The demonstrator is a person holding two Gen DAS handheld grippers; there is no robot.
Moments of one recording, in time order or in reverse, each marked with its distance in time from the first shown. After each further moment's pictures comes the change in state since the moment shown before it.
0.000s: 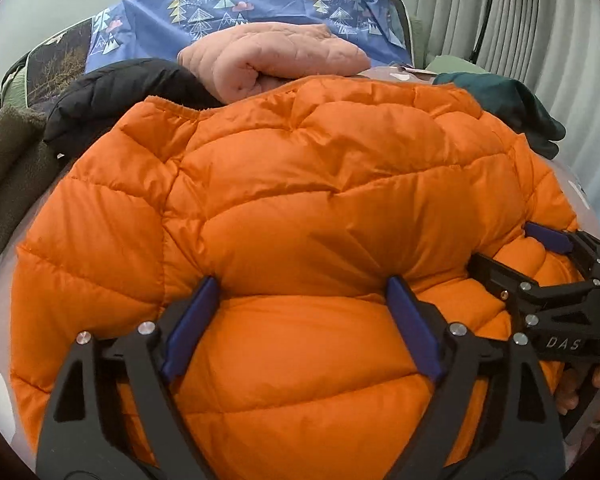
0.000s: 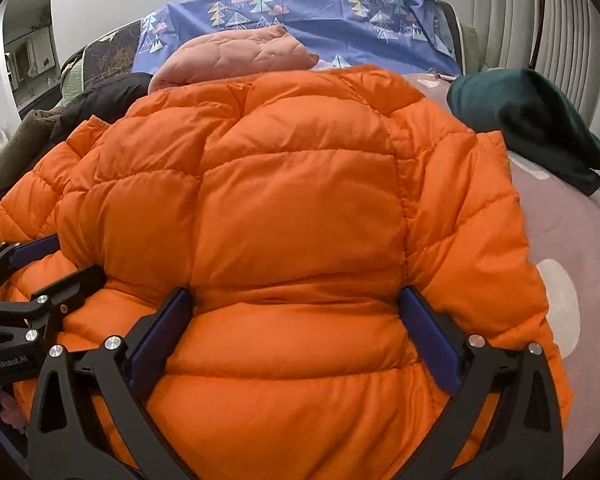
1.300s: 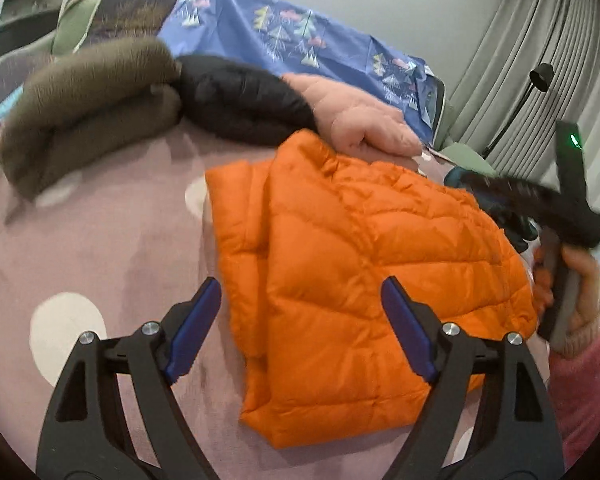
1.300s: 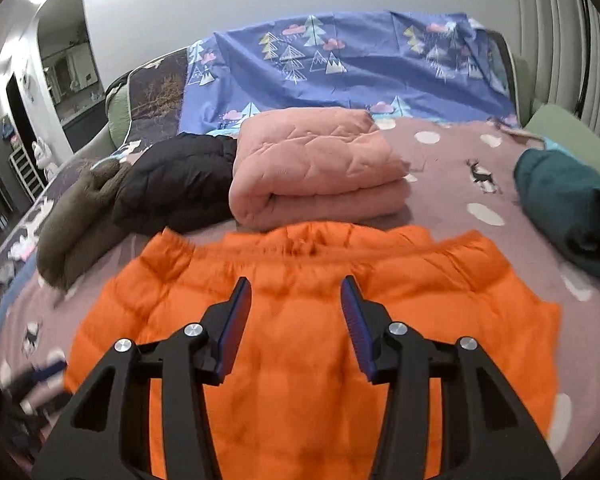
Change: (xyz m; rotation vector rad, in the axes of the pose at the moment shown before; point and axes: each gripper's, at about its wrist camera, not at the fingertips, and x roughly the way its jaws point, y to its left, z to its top) left arm -0.106 0.134 -0.044 -0.331 -0.109 -0.108; right arm -0.015 0.054 0.130 -0.012 -0.038 0.186
